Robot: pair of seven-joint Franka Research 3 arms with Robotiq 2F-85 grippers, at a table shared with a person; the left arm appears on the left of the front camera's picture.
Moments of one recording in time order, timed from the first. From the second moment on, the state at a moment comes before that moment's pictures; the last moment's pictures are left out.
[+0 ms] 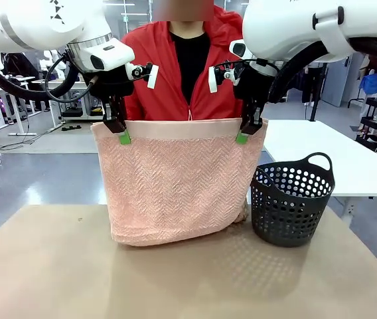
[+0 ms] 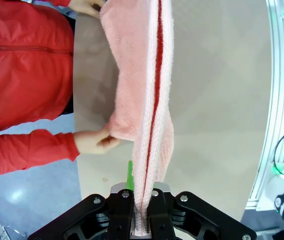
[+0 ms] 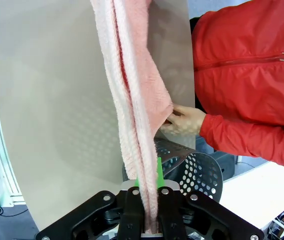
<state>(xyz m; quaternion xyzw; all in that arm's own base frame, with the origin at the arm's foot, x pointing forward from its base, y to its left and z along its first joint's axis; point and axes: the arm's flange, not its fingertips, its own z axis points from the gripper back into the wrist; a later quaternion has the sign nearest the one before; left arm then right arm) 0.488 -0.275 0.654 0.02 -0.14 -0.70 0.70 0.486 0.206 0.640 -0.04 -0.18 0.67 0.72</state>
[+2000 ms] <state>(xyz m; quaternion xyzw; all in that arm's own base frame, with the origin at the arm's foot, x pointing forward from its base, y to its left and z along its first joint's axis) 0.488 -0.275 0.654 0.02 -0.14 -0.70 0.70 0.486 0.206 0.640 -0.04 -0.18 0.67 0.72</state>
